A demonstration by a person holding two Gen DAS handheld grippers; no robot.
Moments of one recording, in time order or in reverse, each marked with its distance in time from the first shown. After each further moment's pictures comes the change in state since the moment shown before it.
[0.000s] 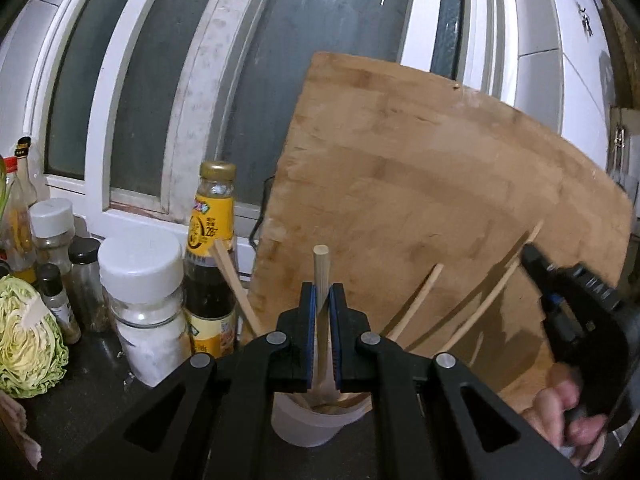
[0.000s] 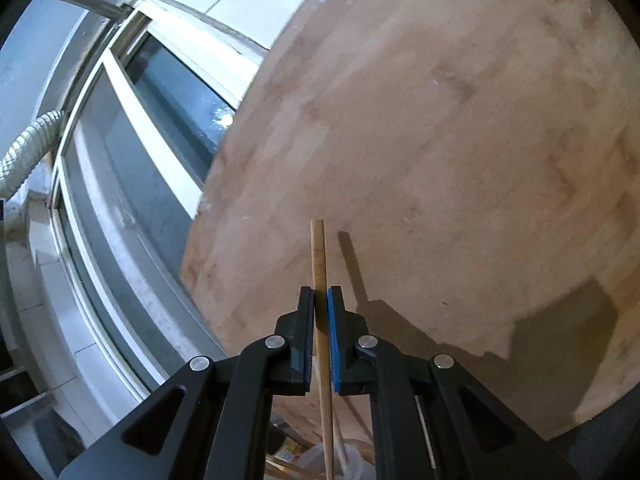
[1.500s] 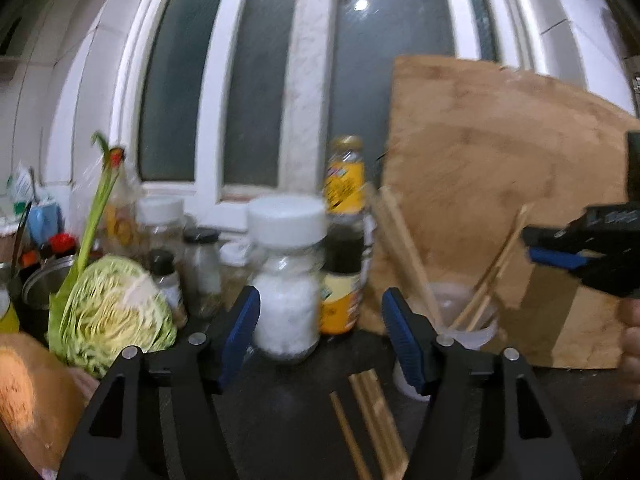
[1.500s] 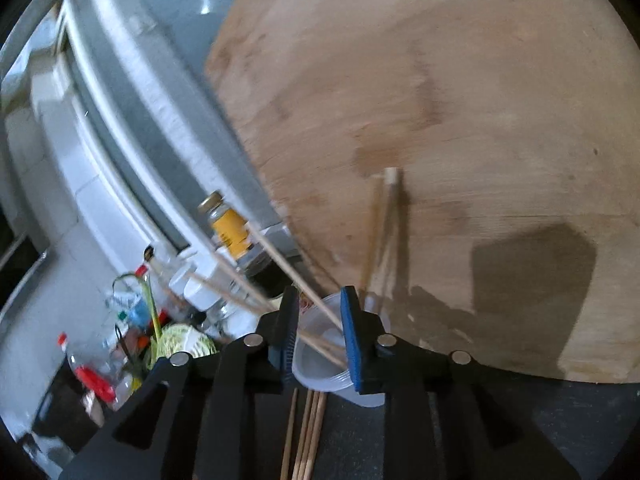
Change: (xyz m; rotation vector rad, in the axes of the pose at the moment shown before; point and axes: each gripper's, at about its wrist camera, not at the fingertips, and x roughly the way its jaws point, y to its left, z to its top) left arm -0.049 0.062 -0.066 0.081 -0.073 0.278; right arm 0.051 0.045 -0.065 -0.258 0.682 0.074
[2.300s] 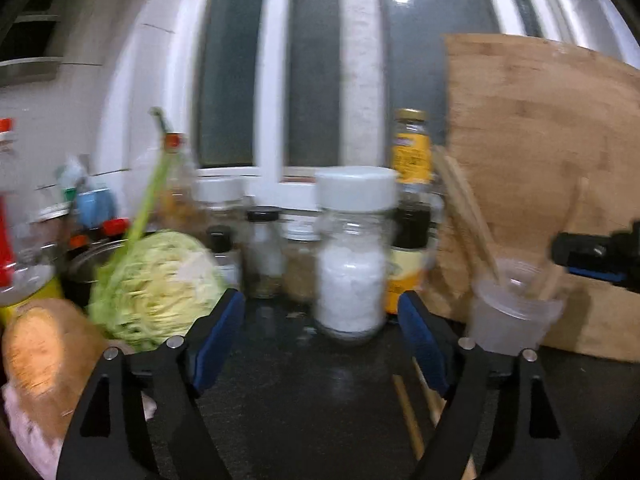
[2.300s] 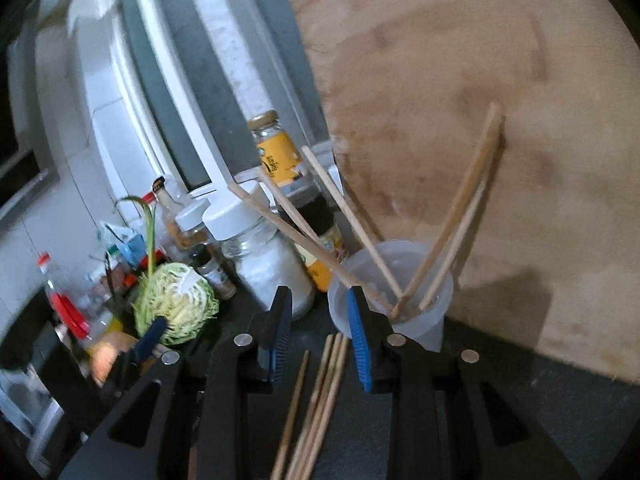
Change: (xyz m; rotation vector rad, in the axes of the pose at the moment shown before) left arm -0.001 0.012 -0.023 -0.010 -0.019 0.241; right arm 0.024 0.055 -0.046 -0.234 0.040 -0.058
